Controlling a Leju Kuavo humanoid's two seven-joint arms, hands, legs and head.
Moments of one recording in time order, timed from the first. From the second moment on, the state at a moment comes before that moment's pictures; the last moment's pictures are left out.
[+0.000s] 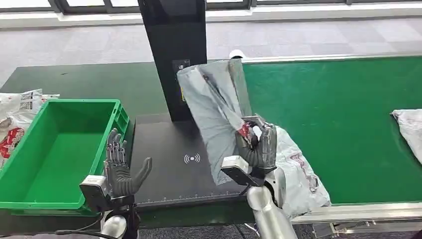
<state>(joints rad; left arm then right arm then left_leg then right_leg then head) -0.02 -0.32 -0.07 -1.28 -0.12 0.33 -0.70 -0.18 0.34 0.03 -1.25 0.76 -0.55 -0.70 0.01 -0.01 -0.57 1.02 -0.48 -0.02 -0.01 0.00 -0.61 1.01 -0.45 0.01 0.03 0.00</state>
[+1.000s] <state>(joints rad) -0.02 -0.32 -0.07 -1.28 -0.12 0.33 -0.70 -0.25 0.34 0.18 -1.03 0.70 -0.45 -0.66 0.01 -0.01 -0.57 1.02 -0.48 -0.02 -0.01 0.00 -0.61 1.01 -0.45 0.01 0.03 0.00</state>
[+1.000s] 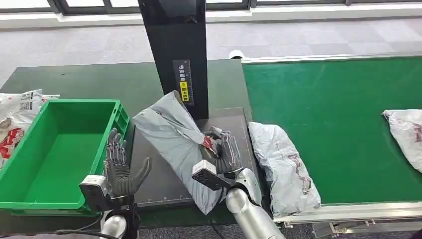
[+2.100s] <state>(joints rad) -0.02 -0.33 -0.07 -1.27 -0.13 0.36 -0.70 -0.32 0.35 0.08 -0.76 0.88 -0.70 -0.60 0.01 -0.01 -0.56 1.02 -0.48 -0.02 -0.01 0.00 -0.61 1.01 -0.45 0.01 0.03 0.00</state>
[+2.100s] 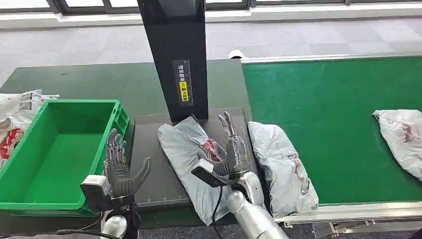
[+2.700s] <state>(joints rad) -0.05 -0.33 -0.07 -1.16 -0.18 0.39 -0.70 -0.06 0.33 0.14 -1.73 0.61 -0.70 -0.70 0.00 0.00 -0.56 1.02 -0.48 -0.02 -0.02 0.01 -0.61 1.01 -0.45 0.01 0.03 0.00</state>
